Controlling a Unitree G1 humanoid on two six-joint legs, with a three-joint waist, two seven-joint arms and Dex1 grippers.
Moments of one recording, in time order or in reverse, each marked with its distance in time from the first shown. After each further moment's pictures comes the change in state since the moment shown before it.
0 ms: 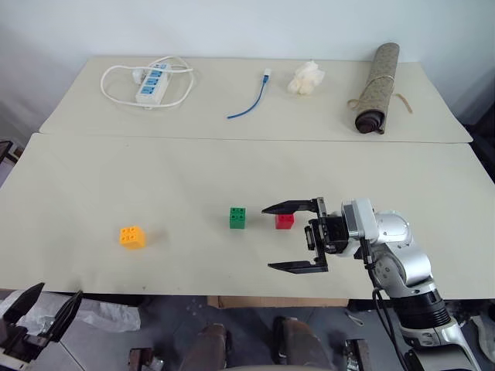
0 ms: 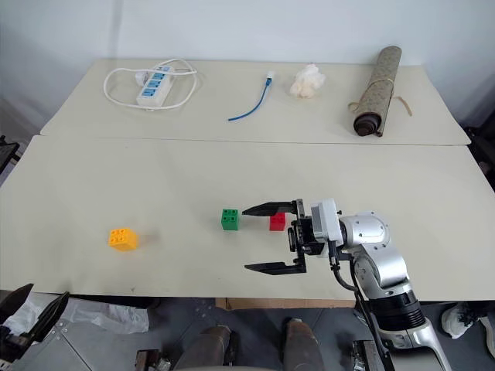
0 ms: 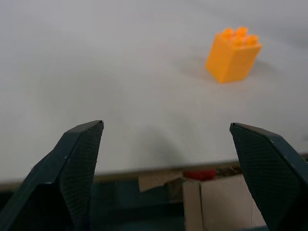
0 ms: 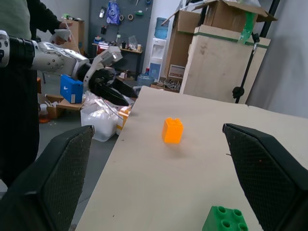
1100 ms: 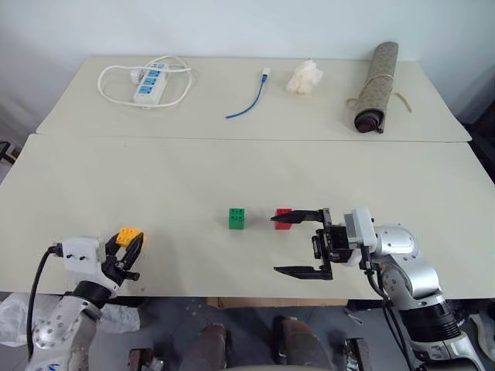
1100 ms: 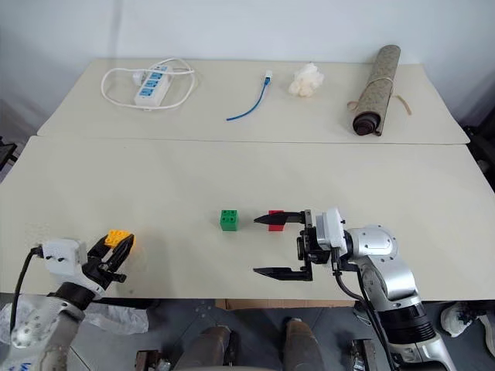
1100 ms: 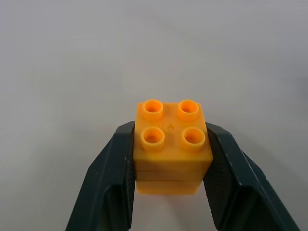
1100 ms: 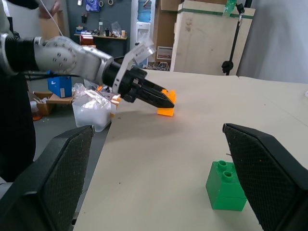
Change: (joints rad) left arm -0.276 0.157 -0.331 -0.308 -0.030 0.402 0.369; right arm 0.108 -0.029 -0.016 0.007 -0.023 -0.010 -0.050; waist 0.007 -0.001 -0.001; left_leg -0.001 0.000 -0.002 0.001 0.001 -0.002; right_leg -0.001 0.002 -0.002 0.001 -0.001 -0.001
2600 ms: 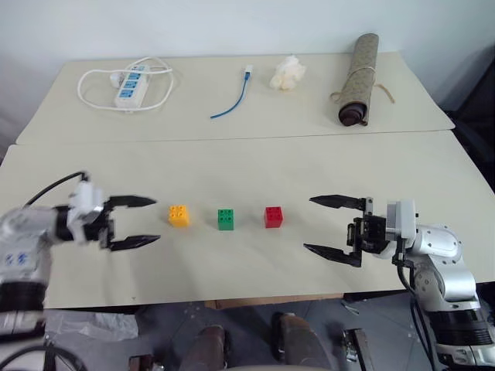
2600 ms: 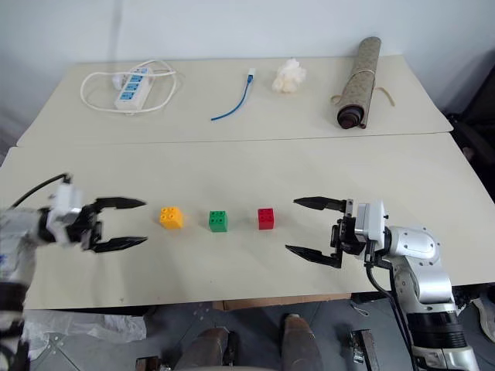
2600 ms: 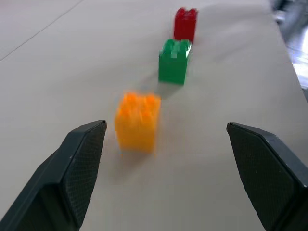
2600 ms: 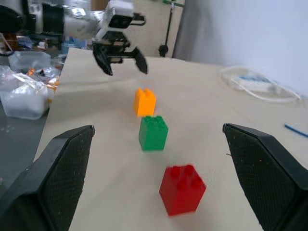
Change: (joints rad) left arm -0.414 0.364 -0.180 0.773 0.091 -0.546 -0.886; right arm 0.016 -0.089 -0.164 0.072 0.021 -0.081 0.002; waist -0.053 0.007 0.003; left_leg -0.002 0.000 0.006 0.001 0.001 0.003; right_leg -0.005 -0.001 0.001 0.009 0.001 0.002
